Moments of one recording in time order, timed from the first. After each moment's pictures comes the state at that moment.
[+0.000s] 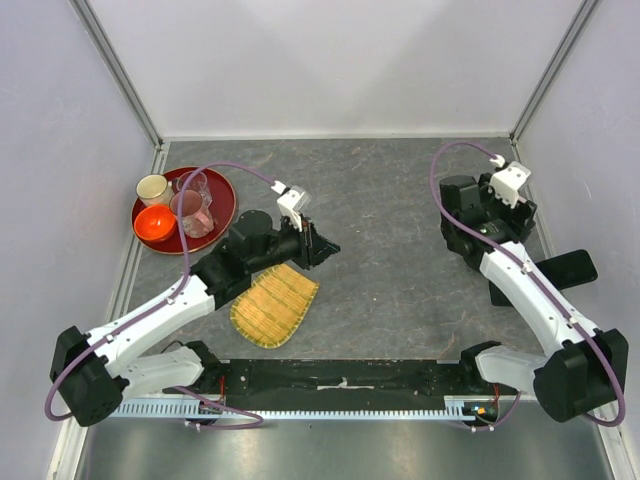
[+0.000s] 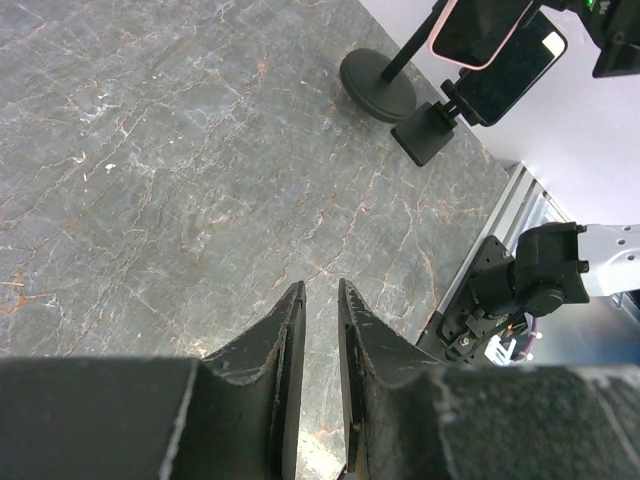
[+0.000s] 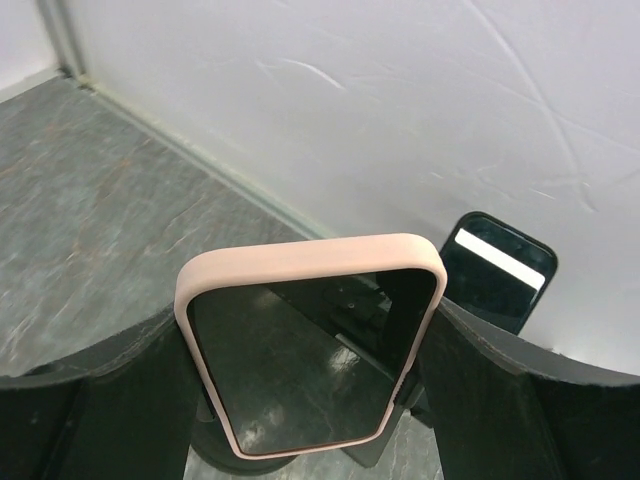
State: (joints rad) left arm -0.77 1.07 0.82 0.01 0.24 -0.43; right arm 0.35 1.17 0.98 -0.47 1.35 0.45
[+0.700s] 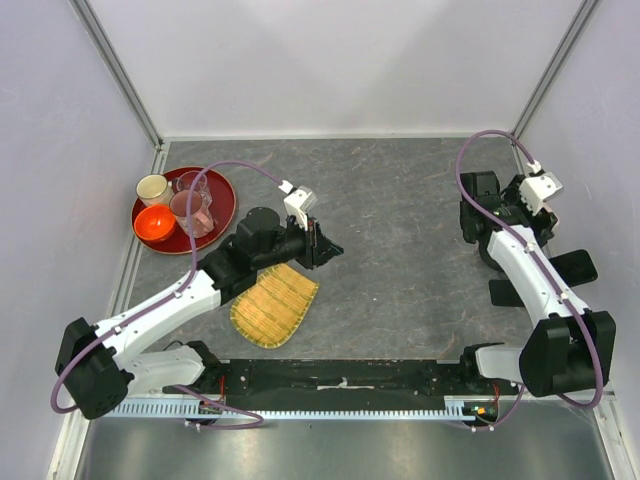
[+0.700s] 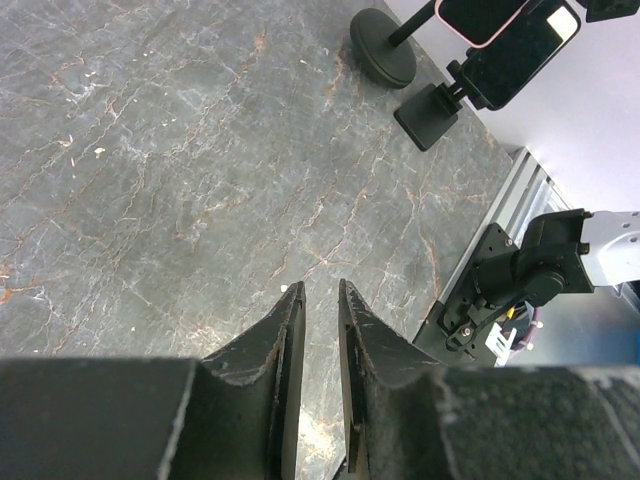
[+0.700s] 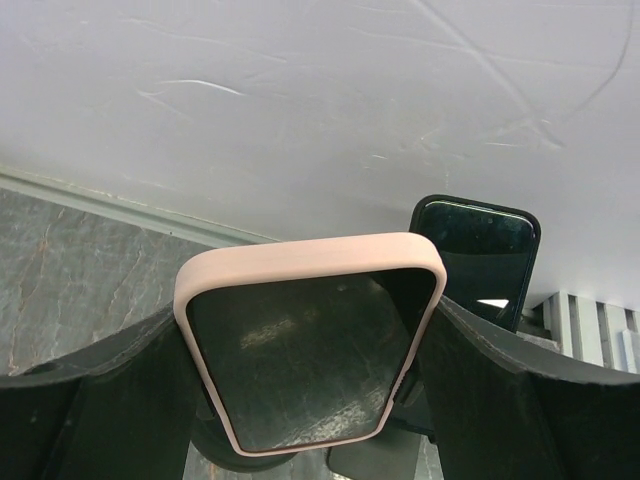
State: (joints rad) left arm -0.77 1.12 0.83 -0.01 0.27 -0.43; right arm 0.13 1.29 1.03 -0.61 1.39 0.80
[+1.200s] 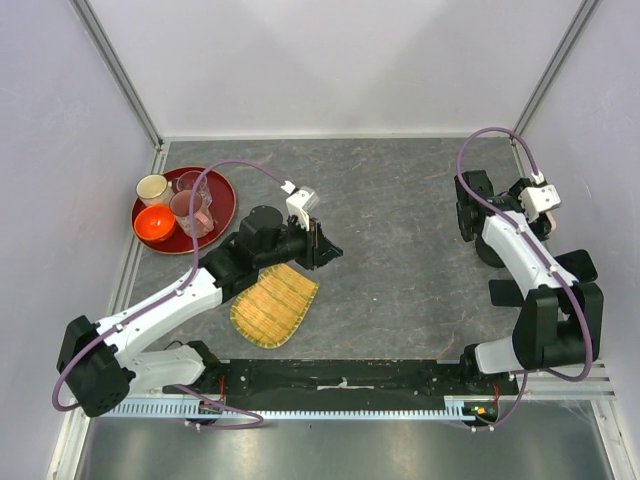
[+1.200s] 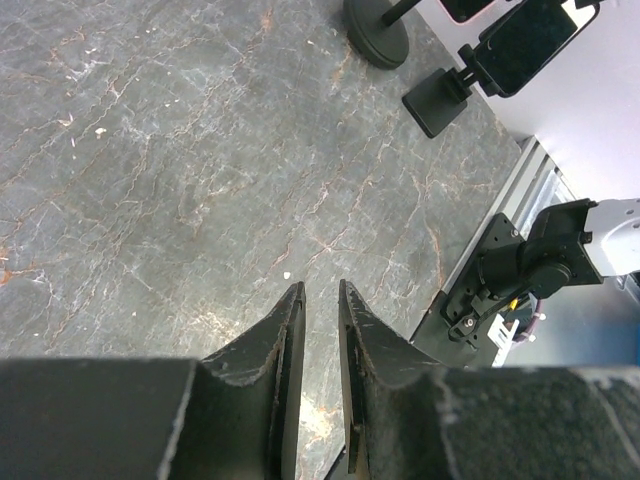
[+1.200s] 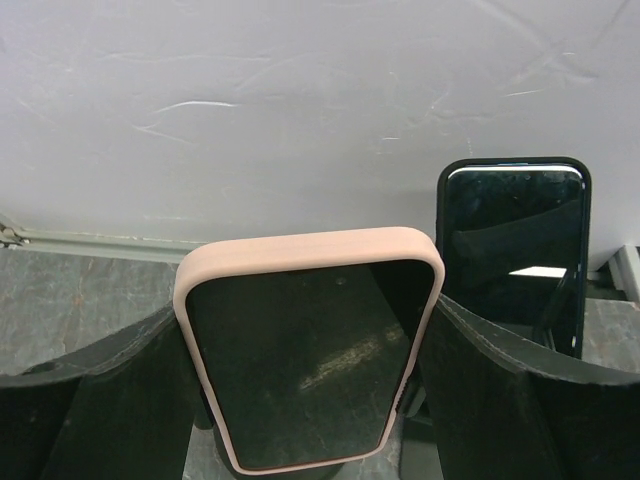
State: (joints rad) left arm -0.77 1.14 0.86 -0.05 0.27 -0.43; right arm 0.09 1.40 1.06 -0.76 1.43 1.23
